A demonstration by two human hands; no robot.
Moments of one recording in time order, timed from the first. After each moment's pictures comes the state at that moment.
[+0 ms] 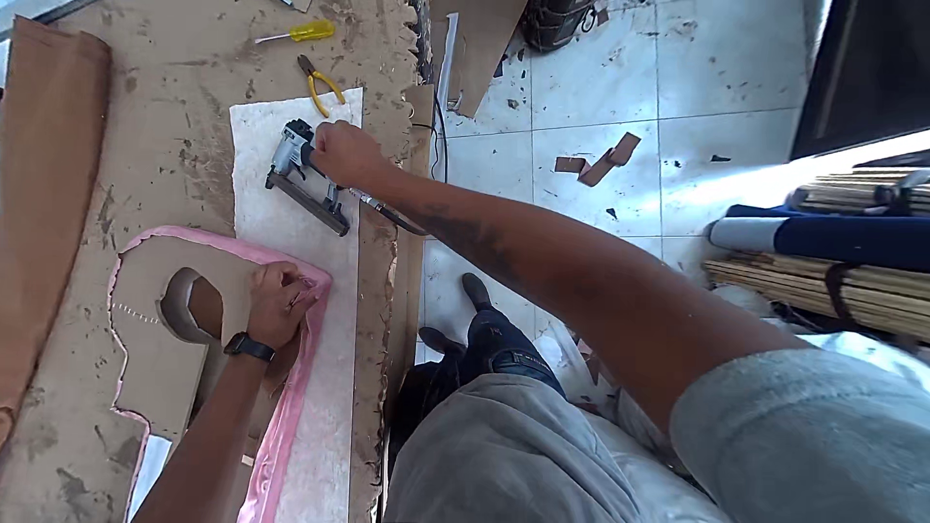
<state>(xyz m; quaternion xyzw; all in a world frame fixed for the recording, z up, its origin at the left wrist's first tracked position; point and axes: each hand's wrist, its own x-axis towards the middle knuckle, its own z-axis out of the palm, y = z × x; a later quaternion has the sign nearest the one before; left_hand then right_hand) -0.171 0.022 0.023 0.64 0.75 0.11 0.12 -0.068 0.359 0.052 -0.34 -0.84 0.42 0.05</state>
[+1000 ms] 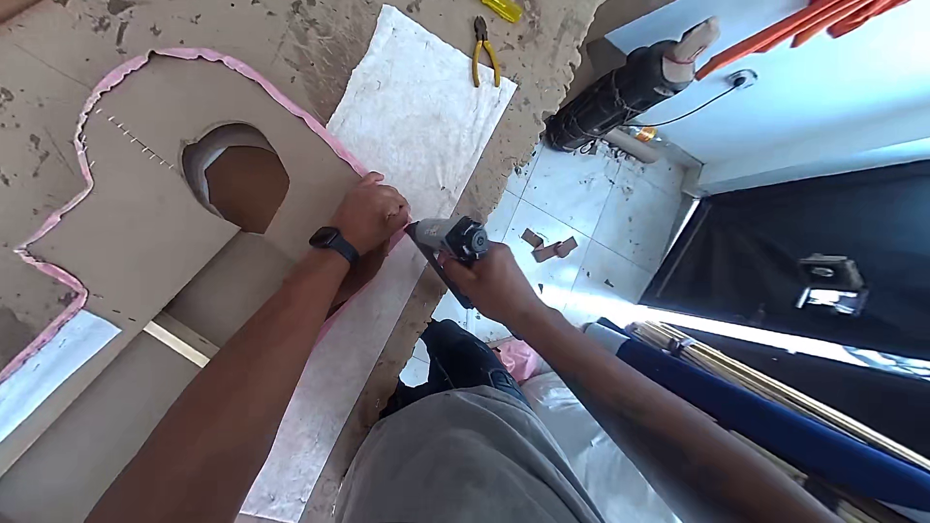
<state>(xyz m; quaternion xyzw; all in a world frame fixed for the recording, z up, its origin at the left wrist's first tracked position) -0.202 0.033 -0.005 0.64 0.69 0.32 0.10 0.029 0.140 0.104 -0.29 -0.88 0.38 -0.02</state>
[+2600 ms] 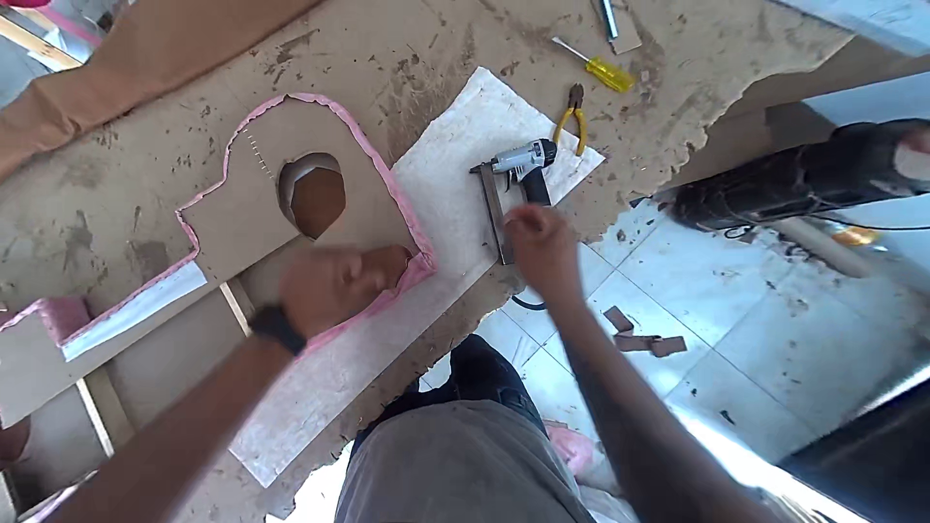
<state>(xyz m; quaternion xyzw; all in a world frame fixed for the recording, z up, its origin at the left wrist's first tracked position) -0.169 -0.055 0.134 0.29 0.93 0.07 0.21 -0.050 0.279 0.090 -0.30 -0.85 0.44 0.00</state>
